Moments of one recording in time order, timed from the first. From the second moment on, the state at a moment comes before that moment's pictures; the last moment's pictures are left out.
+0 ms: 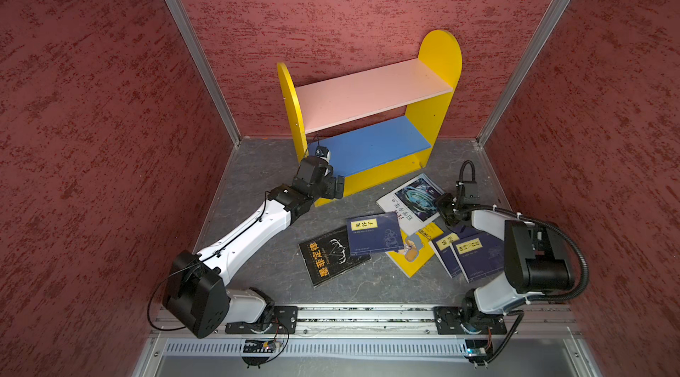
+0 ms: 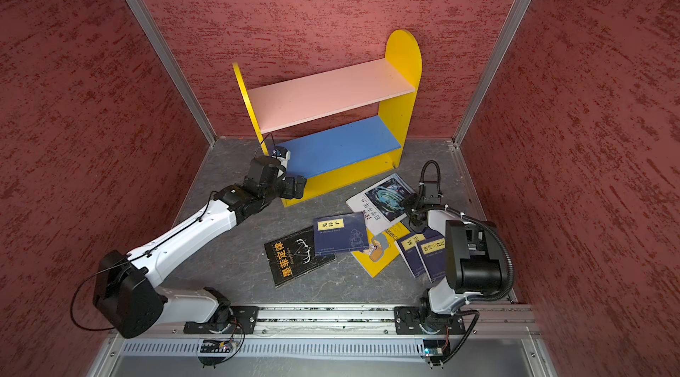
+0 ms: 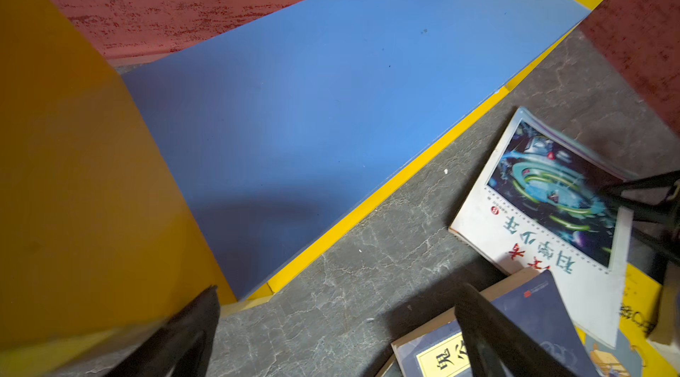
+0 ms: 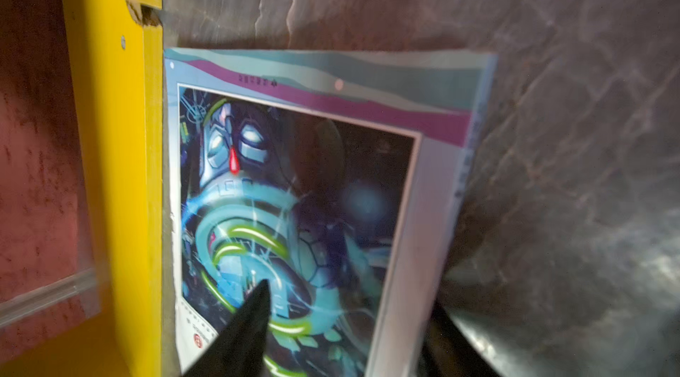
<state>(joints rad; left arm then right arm) -0.53 1.34 1.09 -0.39 -0.16 -0.27 -0.06 1.58 0.70 -0.04 -0.23 0.96</state>
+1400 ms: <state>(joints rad) -0.49 0.97 1.23 -0.40 0.09 -0.48 0.25 1.22 1.18 -0.08 -0.11 1.20</state>
